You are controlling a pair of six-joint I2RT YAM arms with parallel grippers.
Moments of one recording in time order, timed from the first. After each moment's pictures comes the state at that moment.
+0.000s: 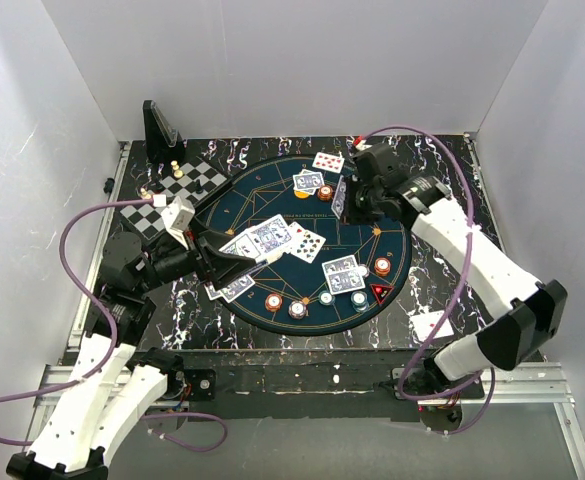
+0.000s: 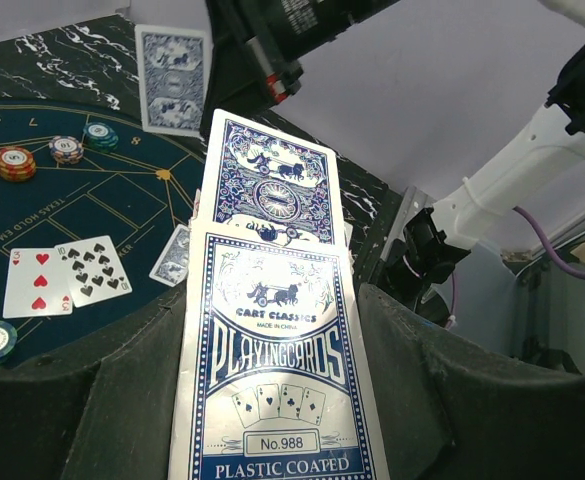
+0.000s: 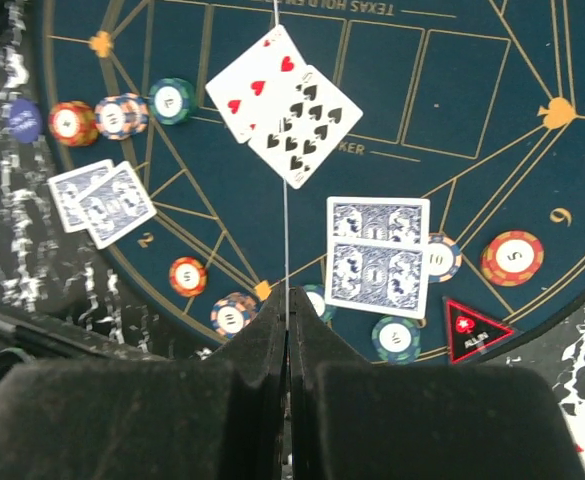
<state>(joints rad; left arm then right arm) -0.32 0.63 0.79 -0.13 0.79 -0.38 0.63 1.43 1.52 -0.91 0.00 0.50</state>
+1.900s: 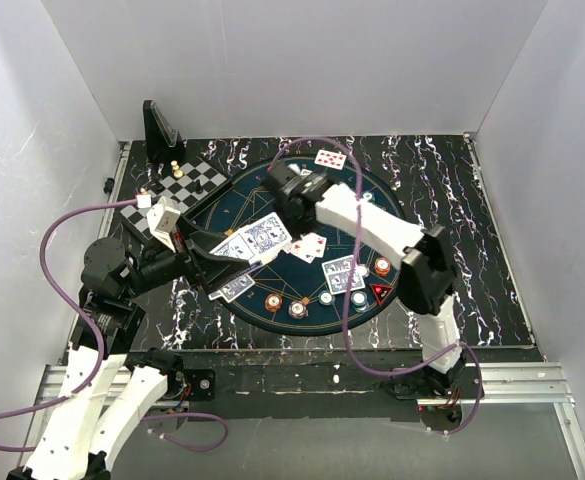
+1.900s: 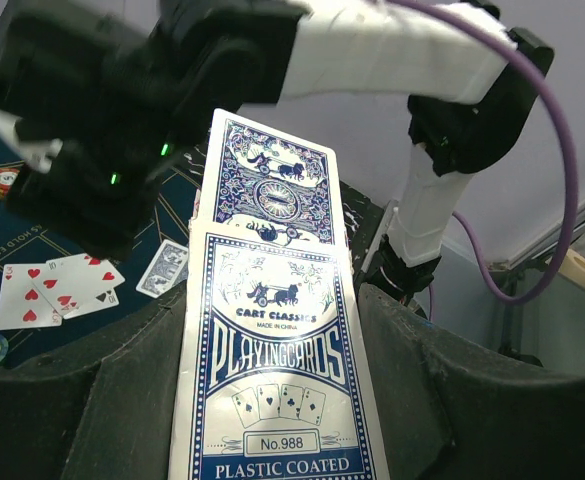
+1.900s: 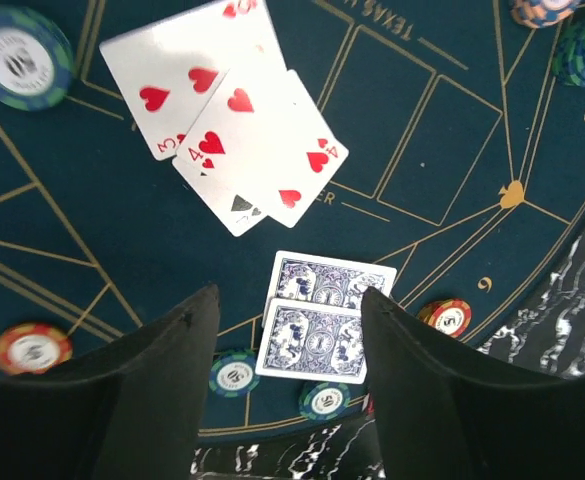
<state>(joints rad) -0.30 0.59 0.89 -0.21 0.81 -0.42 0.90 2.06 1.91 -1.10 0.42 0.28</state>
